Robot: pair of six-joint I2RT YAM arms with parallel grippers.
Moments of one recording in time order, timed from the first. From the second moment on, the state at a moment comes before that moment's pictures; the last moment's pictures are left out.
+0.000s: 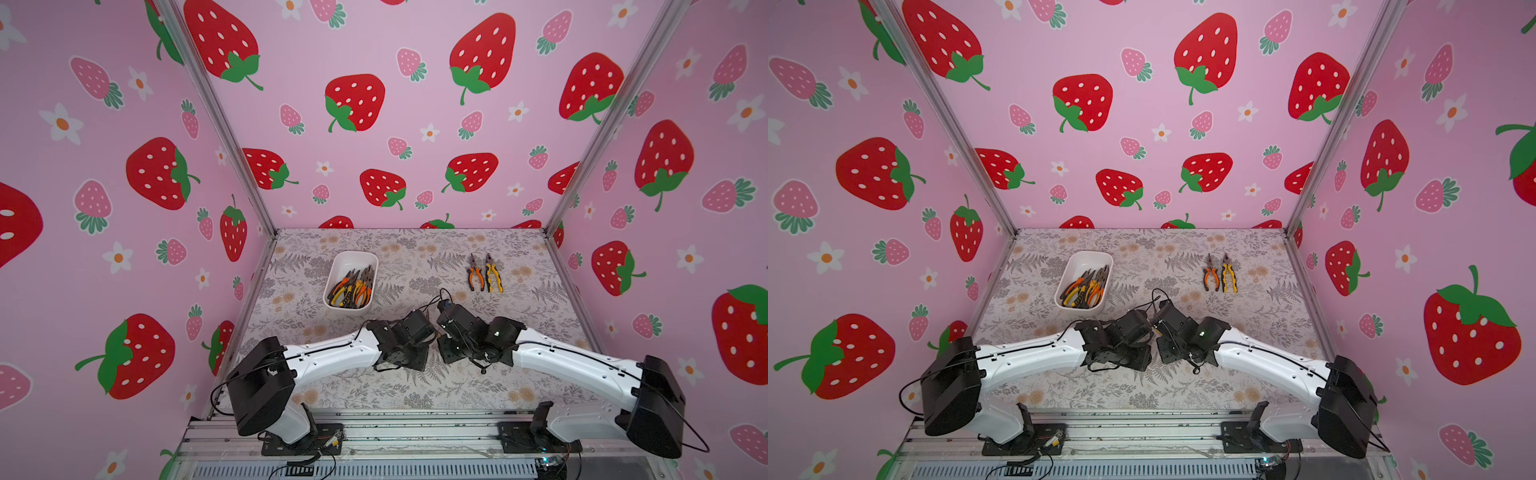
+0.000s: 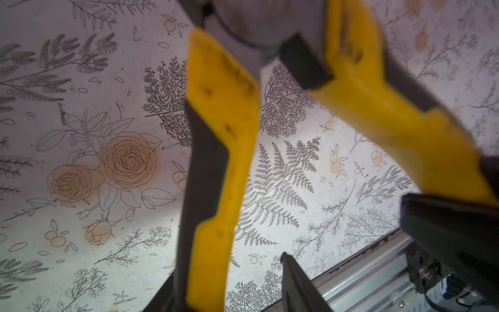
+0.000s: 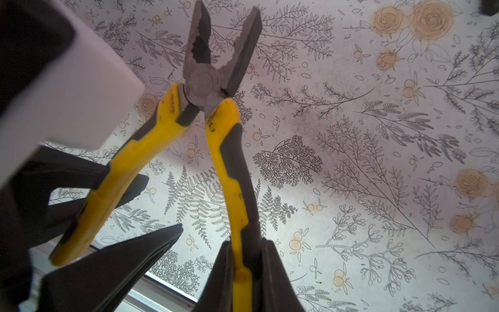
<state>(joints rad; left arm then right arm) -1.00 1.53 1.01 -0.61 0.01 -0.69 1.01 1.30 0.96 -0.76 0.20 0.61</state>
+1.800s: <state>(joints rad) -1.37 1.45 0.83 -0.32 -0.89 -0.46 0.71 1.14 1.13 -0.88 0.09 0.85</state>
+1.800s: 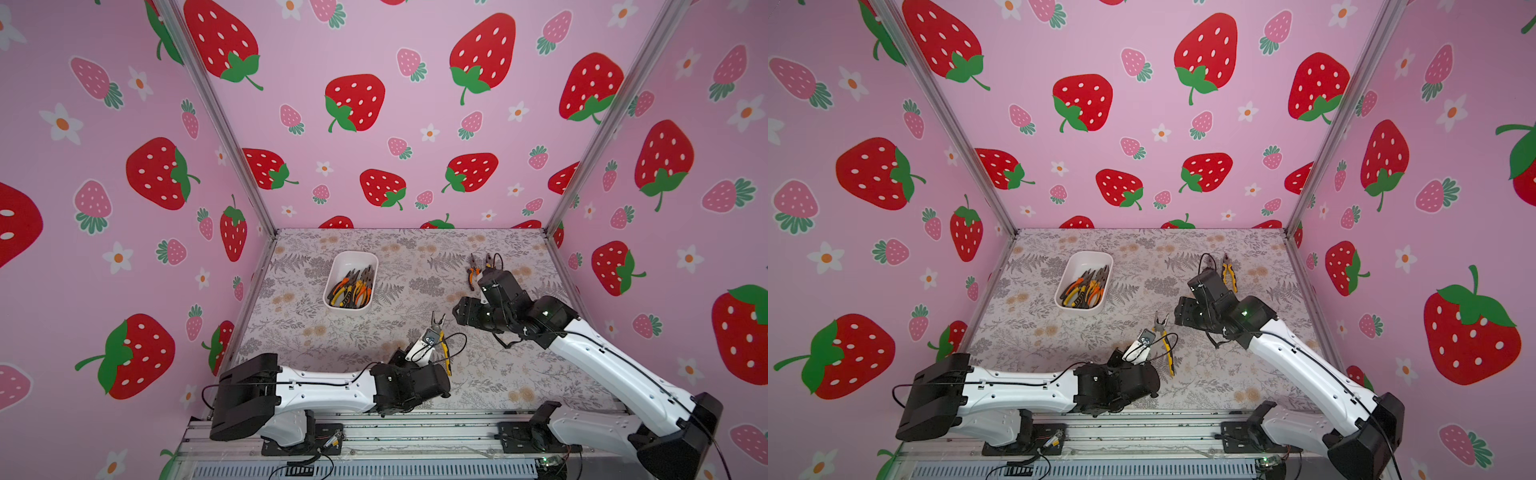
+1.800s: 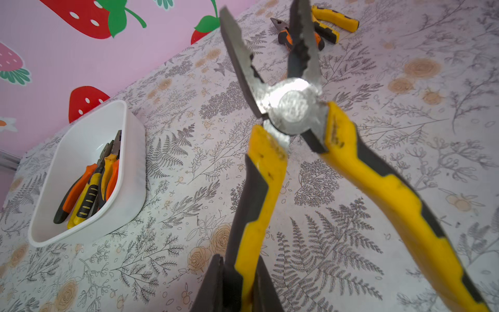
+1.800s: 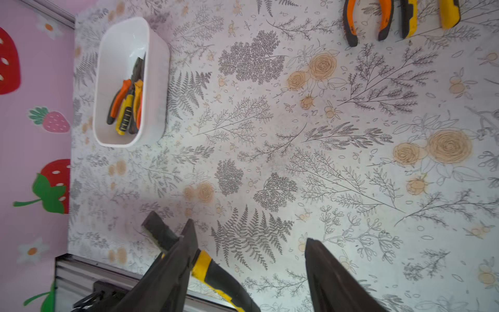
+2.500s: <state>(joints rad) -1.44 1.49 0.75 -0.03 -1.06 -0.20 0.73 1.29 1.30 -0.92 -0.14 0.91</state>
